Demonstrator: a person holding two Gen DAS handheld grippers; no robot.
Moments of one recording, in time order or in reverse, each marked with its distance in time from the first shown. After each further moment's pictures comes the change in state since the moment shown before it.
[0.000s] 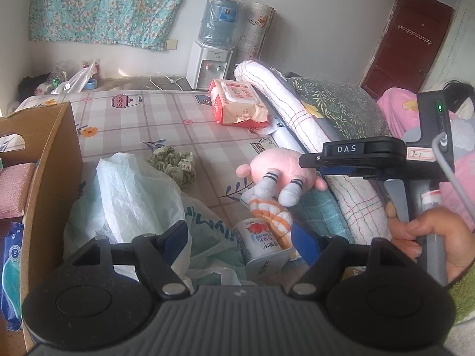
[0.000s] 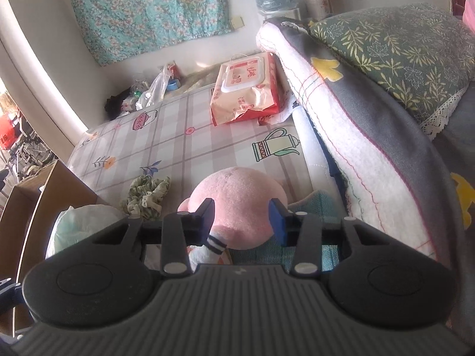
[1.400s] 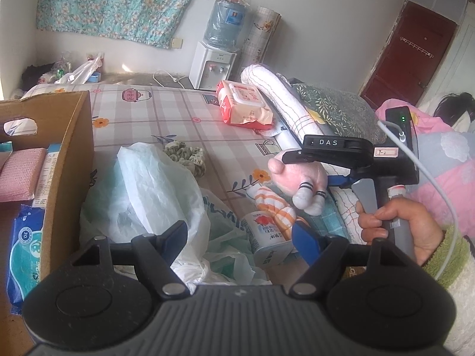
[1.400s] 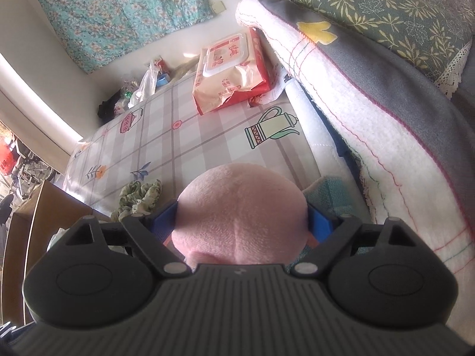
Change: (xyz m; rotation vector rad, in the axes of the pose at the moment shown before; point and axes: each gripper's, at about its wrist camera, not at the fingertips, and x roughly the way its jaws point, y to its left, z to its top) left arm -0.020 0.022 -0.008 -0.054 -0.011 -0.025; right arm 0.045 -0.017 0.005 0.160 0.073 0.028
